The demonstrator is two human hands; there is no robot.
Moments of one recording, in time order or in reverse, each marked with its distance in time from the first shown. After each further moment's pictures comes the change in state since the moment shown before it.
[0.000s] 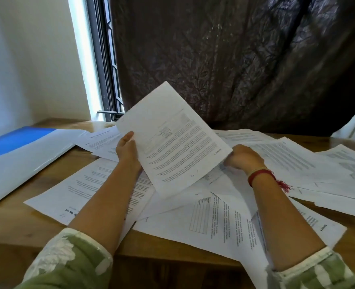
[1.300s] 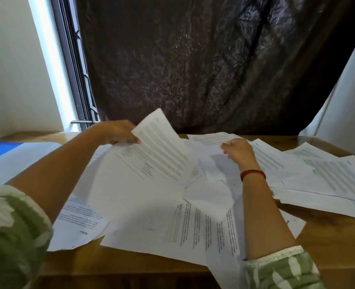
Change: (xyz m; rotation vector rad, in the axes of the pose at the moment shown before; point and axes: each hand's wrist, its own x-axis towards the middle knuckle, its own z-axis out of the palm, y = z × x) left_hand -0.019 0.086 0.063 1.494 -0.800 0.208; right_hand 0.025 0.047 -0.030 0.530 0.159 0.082
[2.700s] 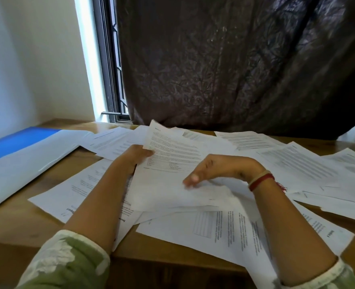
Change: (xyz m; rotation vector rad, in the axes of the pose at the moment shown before) left_hand 0.009 -0.104 0.066 -0.750 0.317 -0.218; right_hand -0.074 -0.061 0.045 -0.178 -1.070 -0.528
